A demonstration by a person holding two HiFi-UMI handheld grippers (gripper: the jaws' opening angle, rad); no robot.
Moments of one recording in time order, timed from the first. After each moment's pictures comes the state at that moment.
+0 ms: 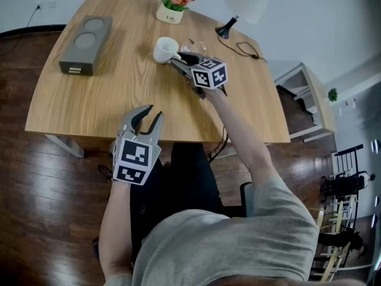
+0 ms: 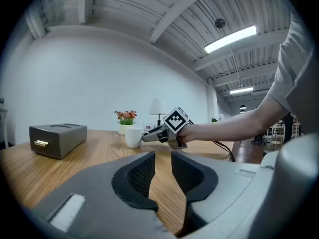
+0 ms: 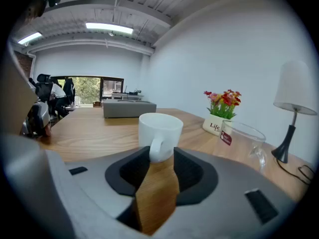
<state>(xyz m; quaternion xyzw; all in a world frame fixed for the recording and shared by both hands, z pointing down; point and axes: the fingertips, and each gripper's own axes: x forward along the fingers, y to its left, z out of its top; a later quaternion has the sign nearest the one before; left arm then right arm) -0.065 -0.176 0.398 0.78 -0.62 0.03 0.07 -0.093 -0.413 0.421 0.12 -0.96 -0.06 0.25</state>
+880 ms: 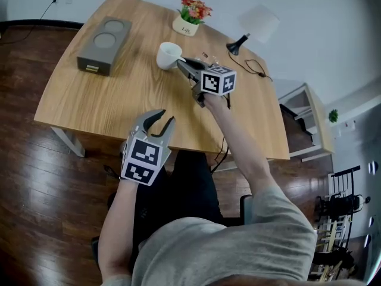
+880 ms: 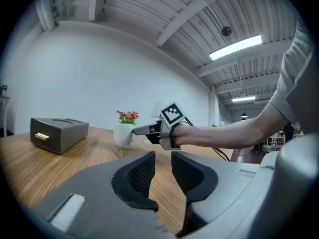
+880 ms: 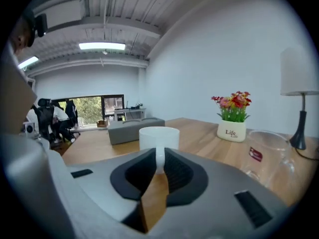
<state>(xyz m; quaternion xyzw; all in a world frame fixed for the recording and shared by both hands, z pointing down) -0.068 -0.176 0.392 0.78 -0.62 -0.01 0.09 -0.134 -0.380 0.382 0.10 -0.98 0.02 0.19</state>
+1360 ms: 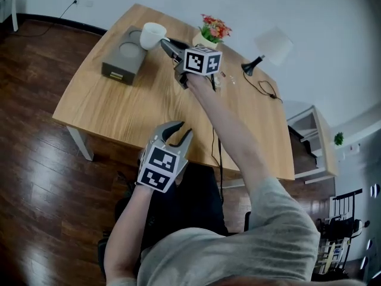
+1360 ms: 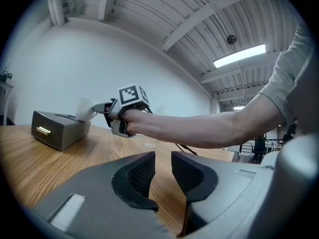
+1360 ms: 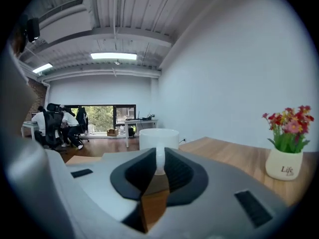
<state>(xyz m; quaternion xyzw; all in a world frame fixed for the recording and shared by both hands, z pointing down) -0.074 -0.176 0.386 0.78 -0.61 -0.05 0.11 -0.313 -0.350 0.330 0.02 -0.99 0.01 0.12</state>
